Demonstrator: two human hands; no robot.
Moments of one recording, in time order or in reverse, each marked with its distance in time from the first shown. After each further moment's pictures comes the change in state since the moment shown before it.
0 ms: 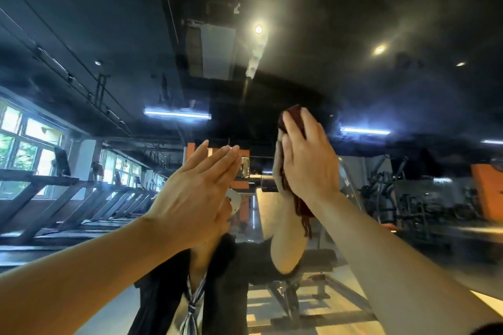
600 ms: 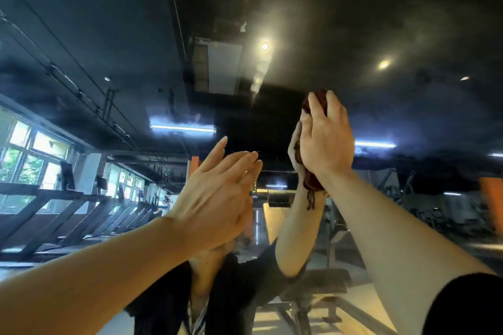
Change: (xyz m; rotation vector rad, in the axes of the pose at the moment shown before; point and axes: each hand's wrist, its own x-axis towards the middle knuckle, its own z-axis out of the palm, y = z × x) left_hand 0.013 -0.028 -0.007 -0.054 0.000 0.028; right_hand 0.064 -0.012 0.014 -0.061 0.130 0.107
